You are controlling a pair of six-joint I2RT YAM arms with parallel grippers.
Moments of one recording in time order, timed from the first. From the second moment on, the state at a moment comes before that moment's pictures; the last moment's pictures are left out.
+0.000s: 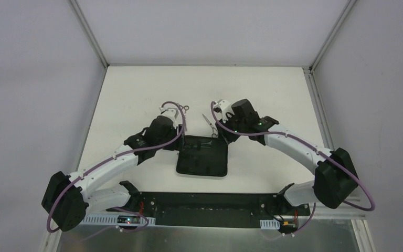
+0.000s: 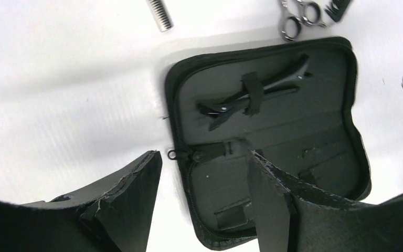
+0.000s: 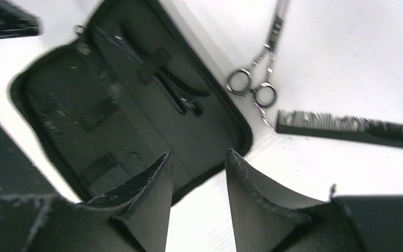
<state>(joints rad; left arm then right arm) -0.70 1.06 0.67 -0.33 -0.14 -0.44 0.68 1.38 0.95 -0.41 -0.22 -0.06</state>
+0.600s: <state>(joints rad) -0.58 1.21 0.63 -0.41 -0.07 -0.66 0.83 1.84 1.29 -0.42 -0.42 -0.08</state>
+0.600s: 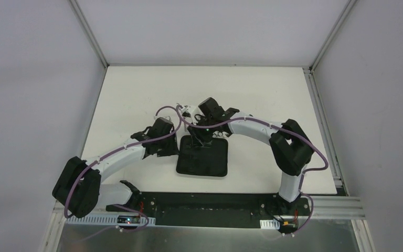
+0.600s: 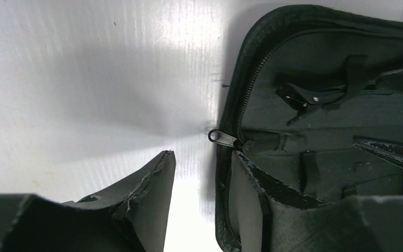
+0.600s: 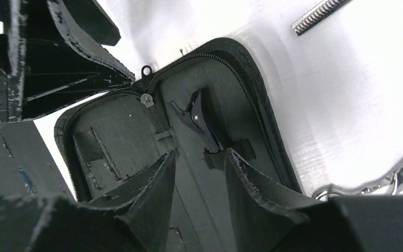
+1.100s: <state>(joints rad) -0.55 1.33 0.63 -0.36 0.03 -0.70 0.83 1.96 1.38 -0.44 -0.51 -0.13</state>
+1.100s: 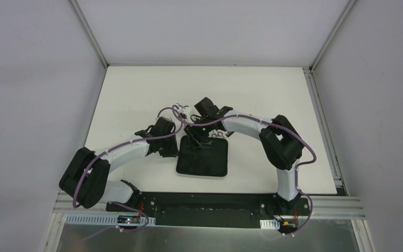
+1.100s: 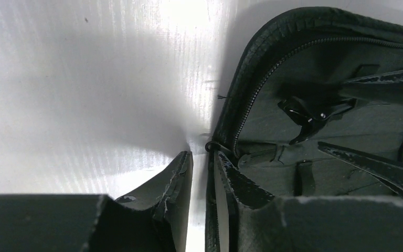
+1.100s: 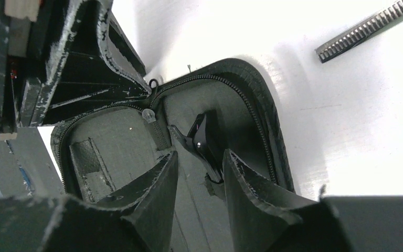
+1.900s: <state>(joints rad) -0.47 1.37 0.61 -0.24 0.11 -0.74 0.96 1.90 1.27 -0.33 -0.19 -0.22</state>
